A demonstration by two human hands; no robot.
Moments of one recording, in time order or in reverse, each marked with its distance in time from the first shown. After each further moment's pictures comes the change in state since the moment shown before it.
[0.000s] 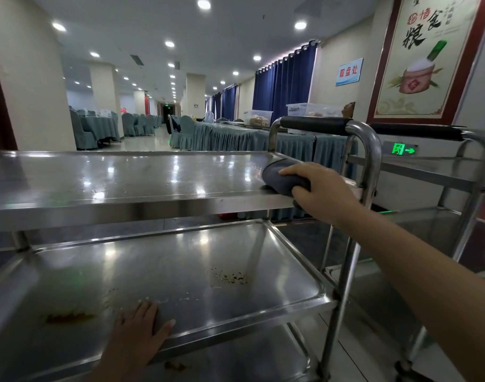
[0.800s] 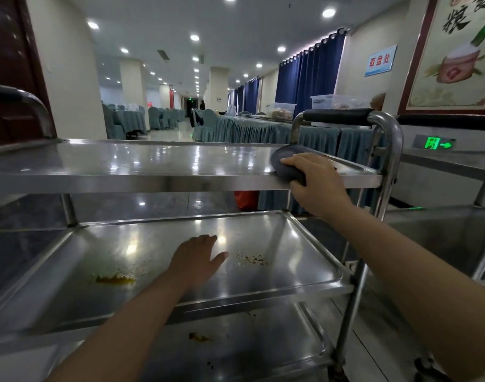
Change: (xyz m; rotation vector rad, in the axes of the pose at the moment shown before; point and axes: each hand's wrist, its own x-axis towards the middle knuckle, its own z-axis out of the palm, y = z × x) left_hand 0.010 0.069 -0.101 -0.050 0.169 0.287; right_hand -0.002 -0.023 0.038 -0.036 0.086 -0.065
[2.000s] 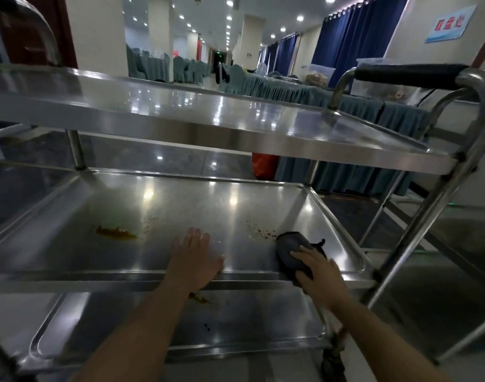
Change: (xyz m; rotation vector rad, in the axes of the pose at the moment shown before) left_hand -0.018 -0.027 0.113 0.062 -0.100 -0.241; right_hand -0.158 0.109 0.189 -0.029 -0.568 0.216
